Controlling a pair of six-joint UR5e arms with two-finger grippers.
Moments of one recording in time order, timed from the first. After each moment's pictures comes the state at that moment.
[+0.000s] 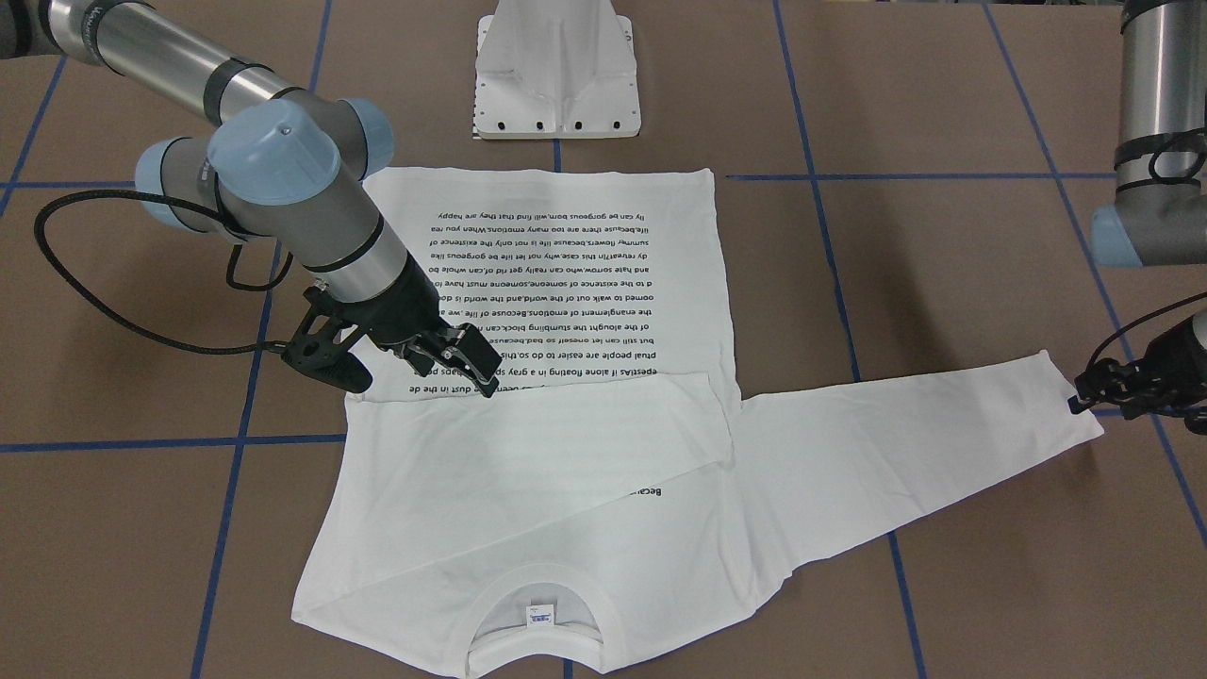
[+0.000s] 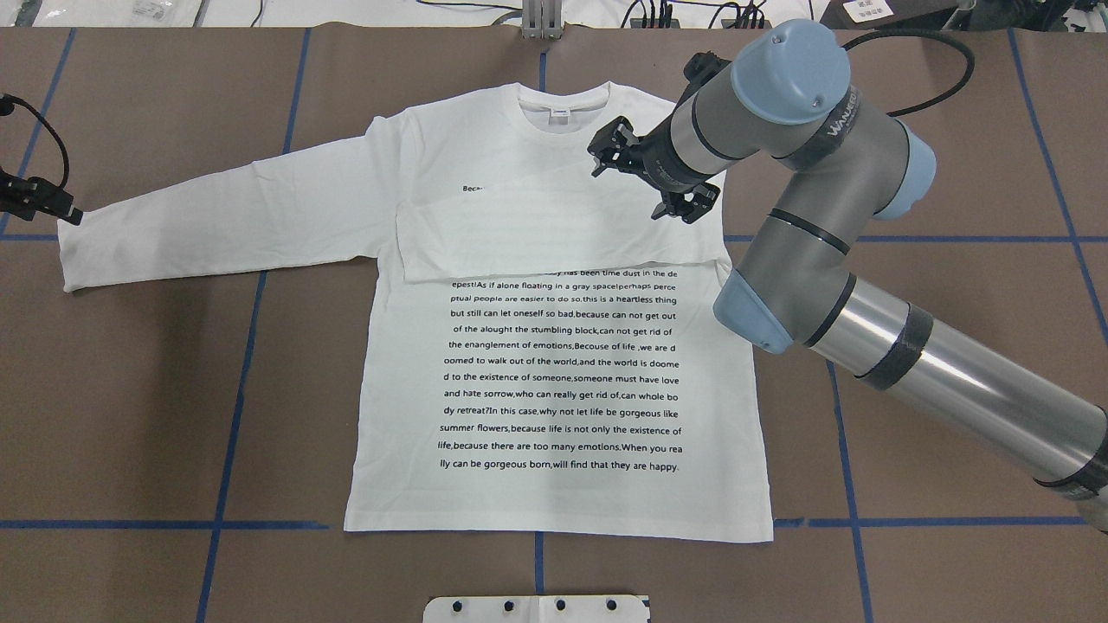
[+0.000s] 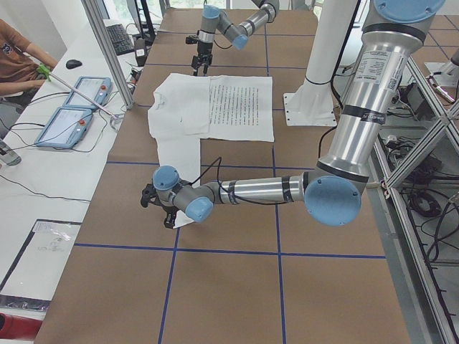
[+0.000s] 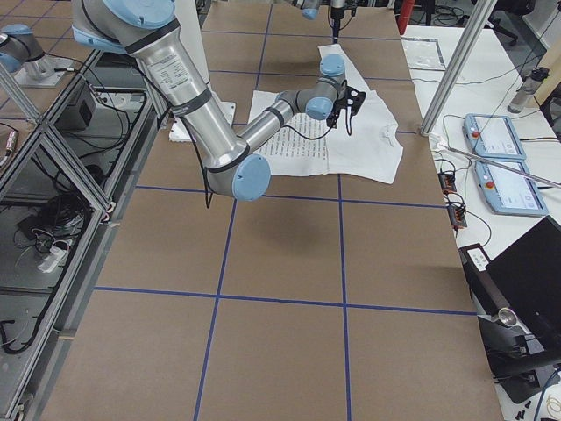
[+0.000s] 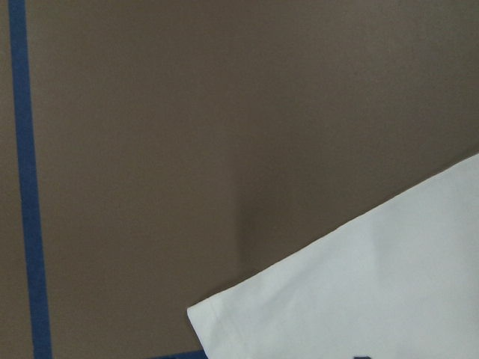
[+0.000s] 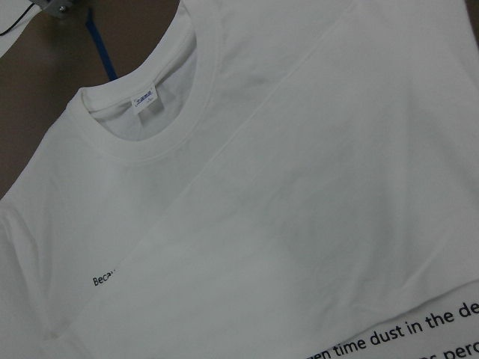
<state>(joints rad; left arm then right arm) -1.22 -1.84 -1.11 -2.26 -2.31 -0.47 0.77 -0.92 1.53 -1.13 2.01 1.67</state>
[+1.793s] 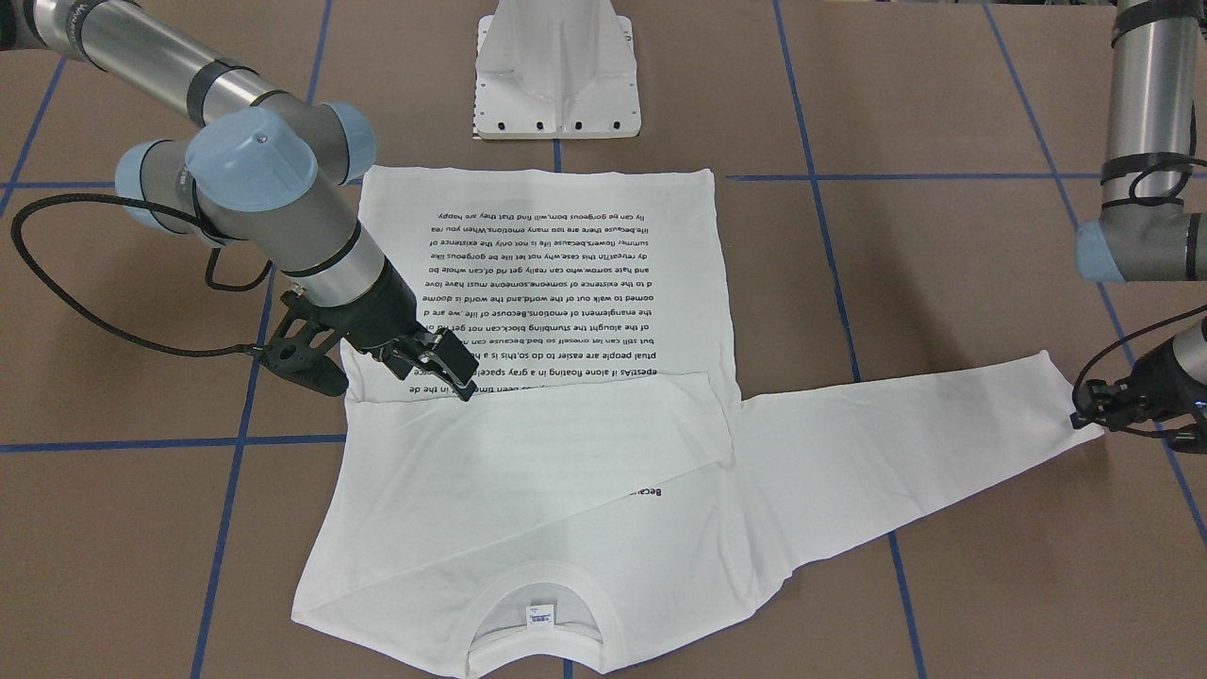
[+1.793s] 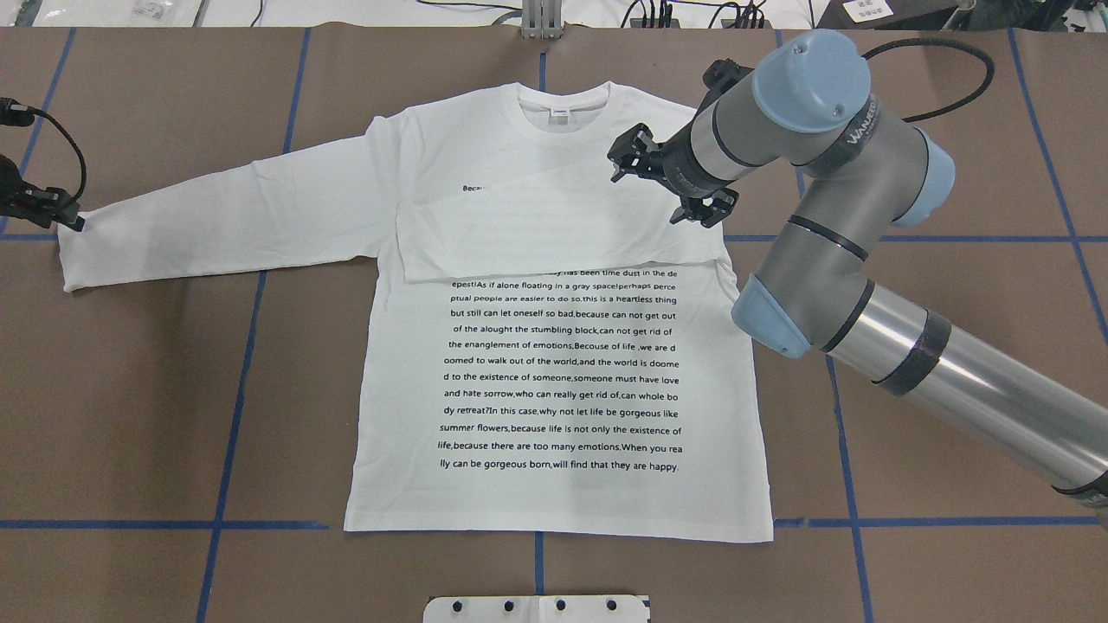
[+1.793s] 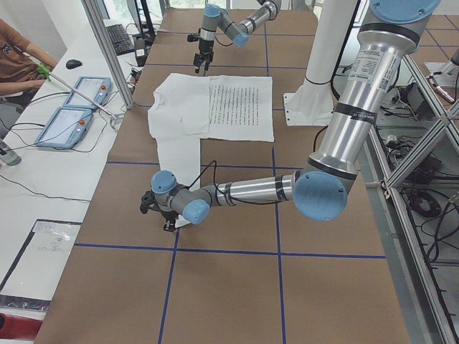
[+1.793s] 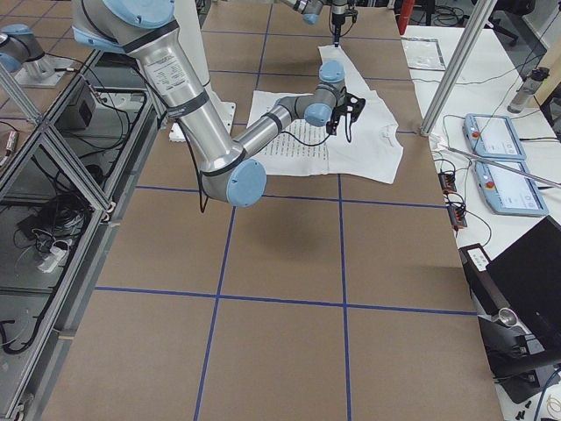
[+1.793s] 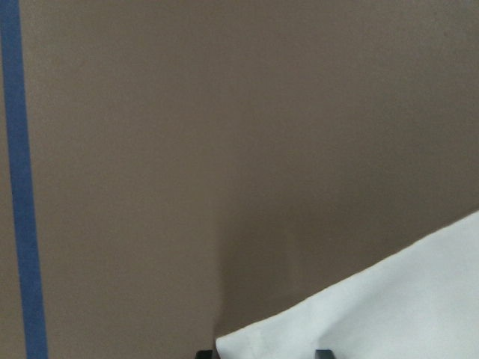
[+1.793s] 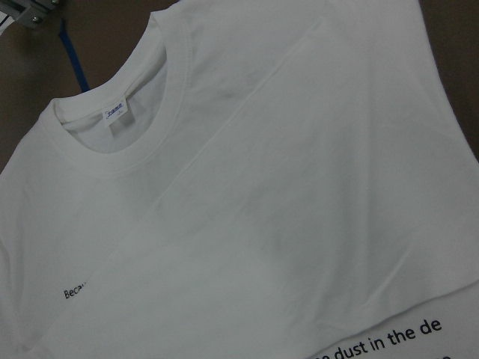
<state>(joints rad) -1.19 -1.88 -1.04 -2.26 -2.24 -0.47 0.77 -0.95 1.54 -1.12 2.01 1.66</state>
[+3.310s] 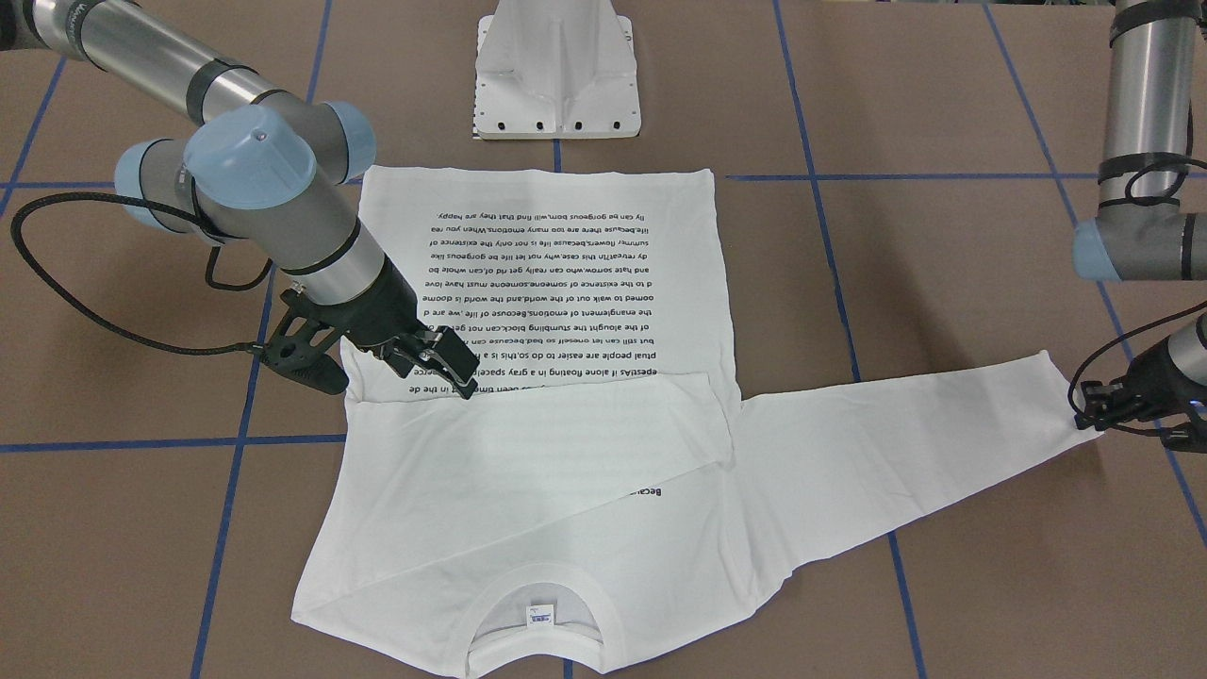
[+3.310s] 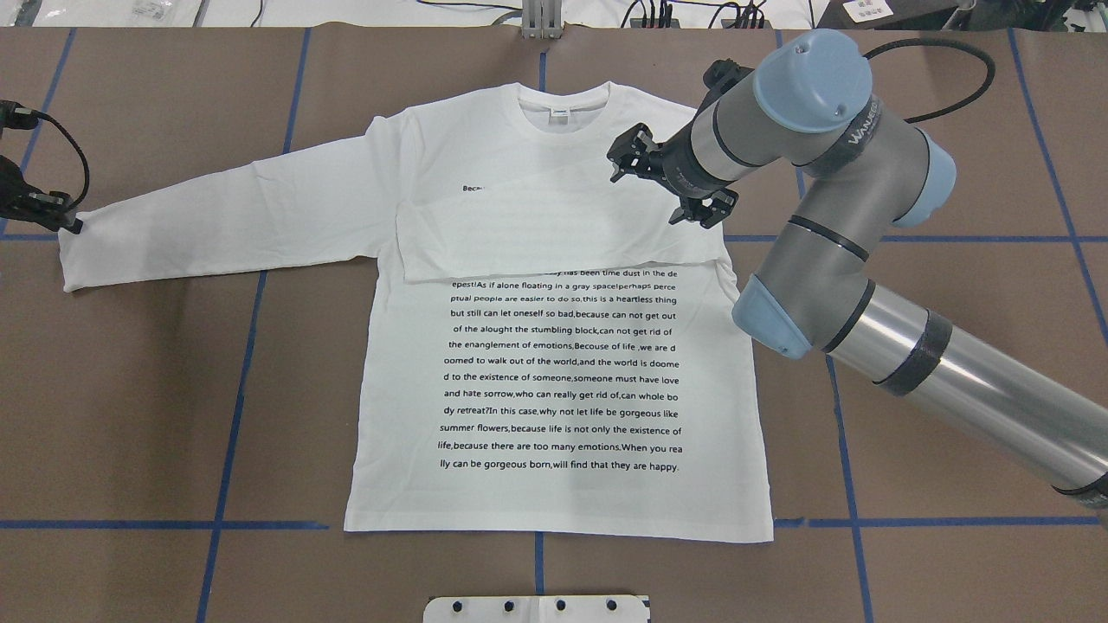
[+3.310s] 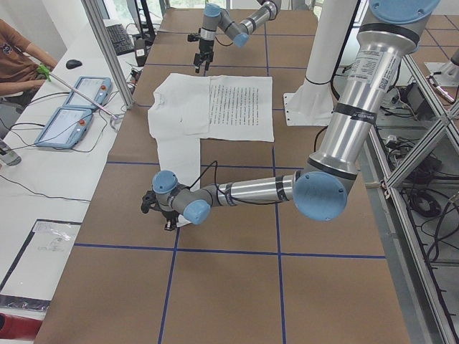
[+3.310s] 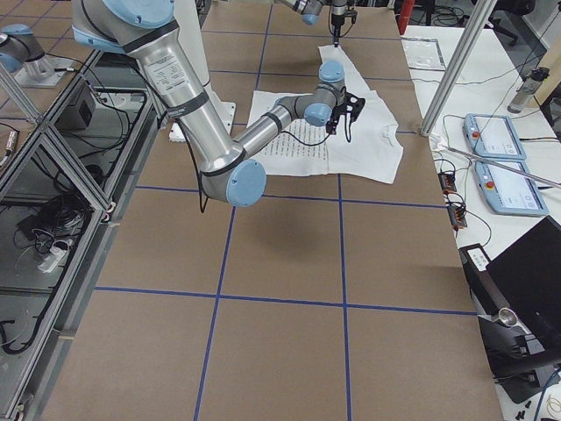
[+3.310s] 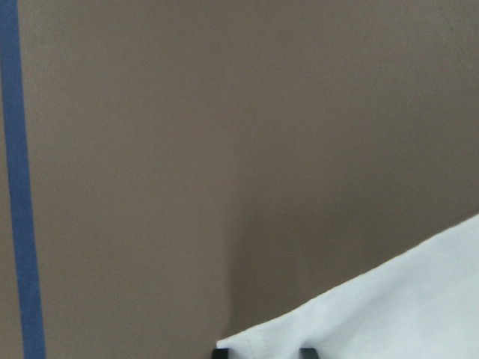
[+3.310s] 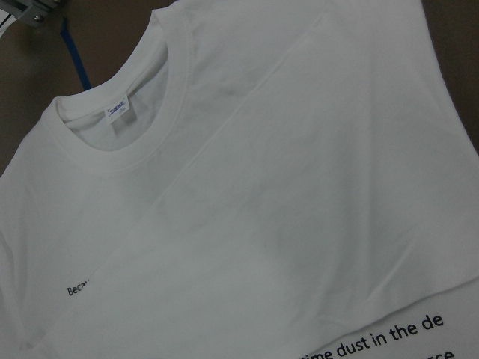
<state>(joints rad) -1.18 -1.87 -1.04 -2.27 -2.24 -0.47 0.77 -0.95 1.54 -1.12 2.01 1.67</state>
